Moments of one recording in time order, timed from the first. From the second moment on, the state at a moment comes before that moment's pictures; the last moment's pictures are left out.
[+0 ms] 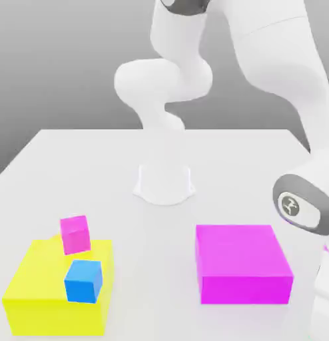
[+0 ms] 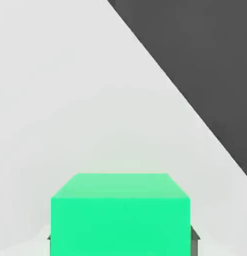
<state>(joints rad) 0.33 0.57 0.19 -2.15 -0.23 2.70 0.59</state>
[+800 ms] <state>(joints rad) -0.24 -0.28 -0.13 -2.64 -0.07 2.36 1.26</state>
